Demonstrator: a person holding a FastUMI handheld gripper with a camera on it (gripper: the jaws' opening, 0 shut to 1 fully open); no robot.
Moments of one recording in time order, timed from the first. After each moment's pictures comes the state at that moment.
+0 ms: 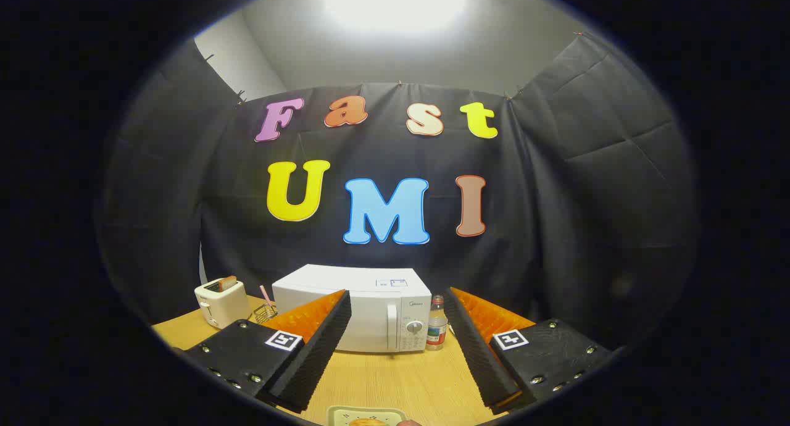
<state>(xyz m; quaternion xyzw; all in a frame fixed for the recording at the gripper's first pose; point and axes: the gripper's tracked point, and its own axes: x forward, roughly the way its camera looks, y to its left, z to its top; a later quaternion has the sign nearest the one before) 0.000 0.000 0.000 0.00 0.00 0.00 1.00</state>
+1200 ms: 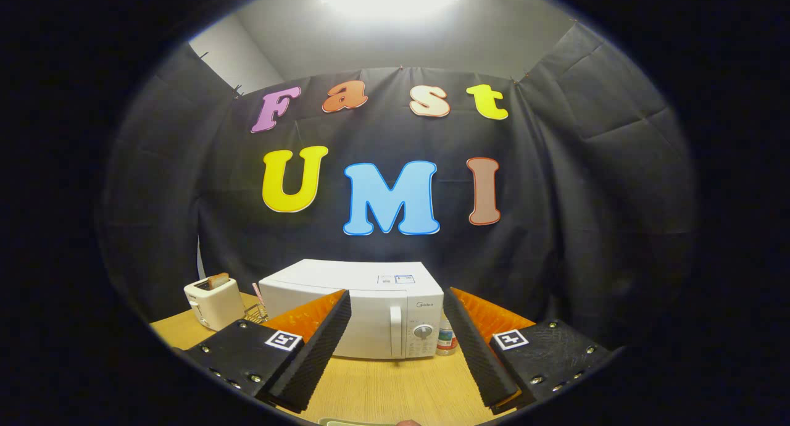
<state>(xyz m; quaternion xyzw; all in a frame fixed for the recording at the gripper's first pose) 0.095 0.003 -0.040 0.01 0.02 0.03 1.00</state>
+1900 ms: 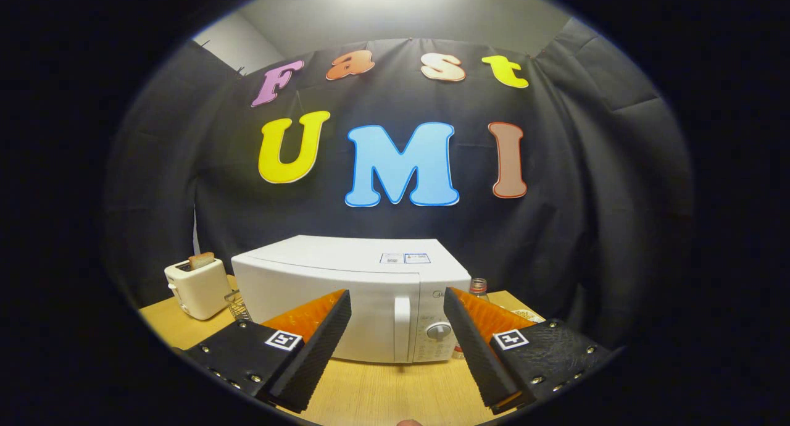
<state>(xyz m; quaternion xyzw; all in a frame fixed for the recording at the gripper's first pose) 0.194 0.010 -0.118 0.00 0.07 0.06 1.00</state>
